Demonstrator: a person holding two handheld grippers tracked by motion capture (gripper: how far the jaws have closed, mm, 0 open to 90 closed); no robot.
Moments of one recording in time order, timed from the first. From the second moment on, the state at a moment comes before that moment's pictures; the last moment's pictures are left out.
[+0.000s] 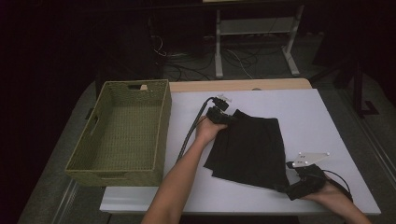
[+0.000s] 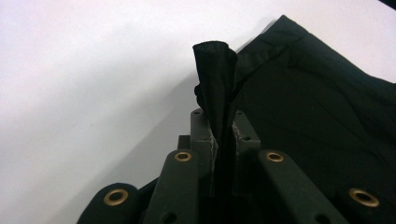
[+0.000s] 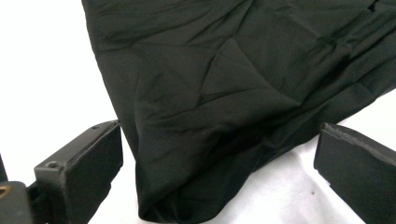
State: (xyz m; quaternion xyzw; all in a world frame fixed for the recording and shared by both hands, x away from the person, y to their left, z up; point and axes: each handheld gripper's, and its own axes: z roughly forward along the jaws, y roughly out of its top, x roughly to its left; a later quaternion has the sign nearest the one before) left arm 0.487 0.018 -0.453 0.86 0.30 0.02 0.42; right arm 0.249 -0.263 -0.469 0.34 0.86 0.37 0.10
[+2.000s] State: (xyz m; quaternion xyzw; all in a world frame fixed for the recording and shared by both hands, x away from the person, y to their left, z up) left arm 0.455 0.028 -0.413 0.84 0.26 0.02 0.48; right arm 0.274 -0.239 -0.425 0.29 0.85 0.43 0.12
